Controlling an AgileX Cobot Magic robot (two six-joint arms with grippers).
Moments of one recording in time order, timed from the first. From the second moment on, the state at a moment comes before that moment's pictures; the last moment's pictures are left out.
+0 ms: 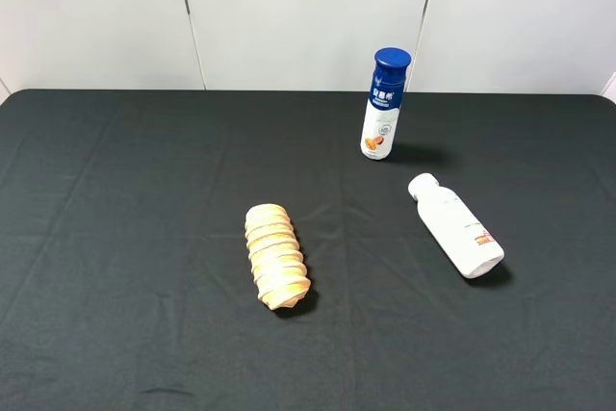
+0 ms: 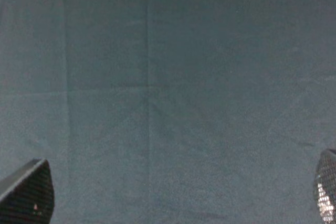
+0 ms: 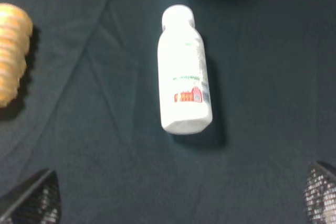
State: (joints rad) left arm -0.07 -0.01 -0.49 0.03 1.06 -0.04; right arm 0.26 0.28 -0.57 0.11 1.06 -0.05
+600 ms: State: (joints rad) left arm -0.07 -0.01 -0.49 0.03 1.06 -0.04; right arm 0.26 0.04 -0.50 0.09 1.02 -0.02
